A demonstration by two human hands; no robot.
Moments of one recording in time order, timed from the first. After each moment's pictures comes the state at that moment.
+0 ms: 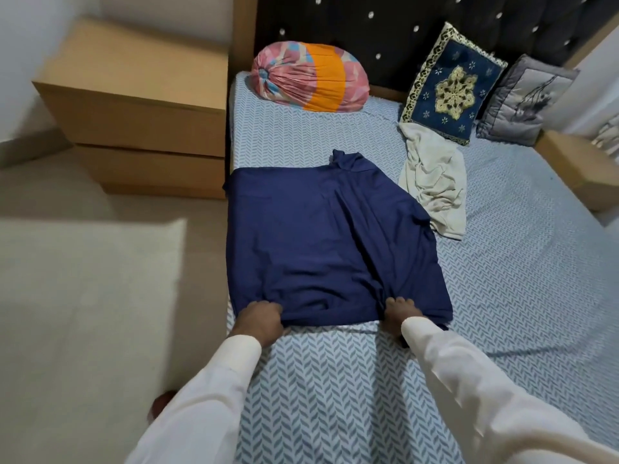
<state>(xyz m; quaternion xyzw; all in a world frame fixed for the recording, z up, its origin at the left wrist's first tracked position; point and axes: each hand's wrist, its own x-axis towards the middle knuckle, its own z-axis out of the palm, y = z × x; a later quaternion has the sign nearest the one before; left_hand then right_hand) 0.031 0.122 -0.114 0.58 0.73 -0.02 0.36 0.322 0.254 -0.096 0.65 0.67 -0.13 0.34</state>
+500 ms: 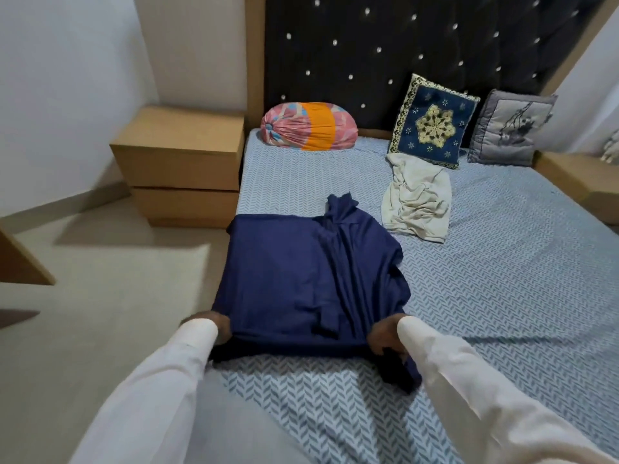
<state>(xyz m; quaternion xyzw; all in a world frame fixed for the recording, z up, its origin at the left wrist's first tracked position) 0.046 0.018 -0.052 0.43 0.82 -0.19 0.34 0.368 0.163 -0.022 0.53 0.68 -0.24 0.46</state>
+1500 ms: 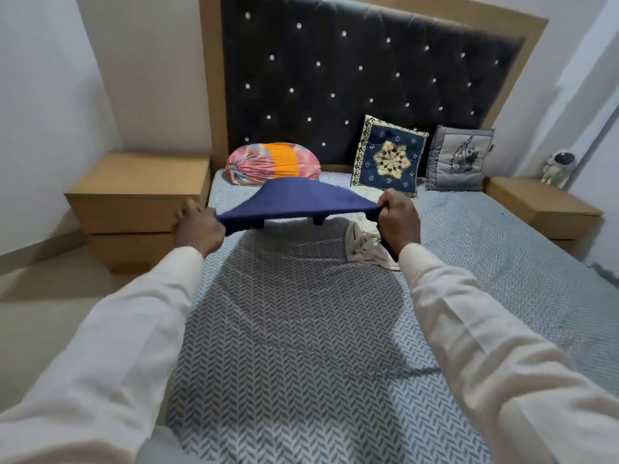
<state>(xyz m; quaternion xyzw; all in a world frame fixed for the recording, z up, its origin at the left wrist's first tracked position) 0.041 0.194 0.108 0.45 0.86 0.24 0.05 0.397 0.333 0.145 0.56 0.73 -0.07 -0.39</state>
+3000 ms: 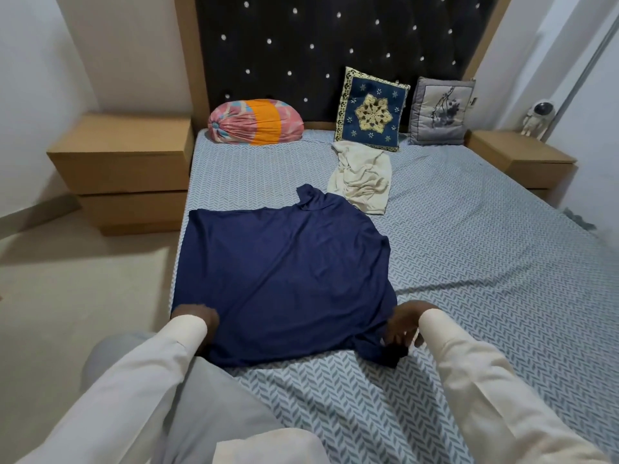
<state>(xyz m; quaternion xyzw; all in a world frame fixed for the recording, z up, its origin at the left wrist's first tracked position) 0.158 -0.003 -0.039 0.58 0.73 -0.33 0.16 0.557 0.135 -0.034 0.63 0.58 -0.35 0.36</state>
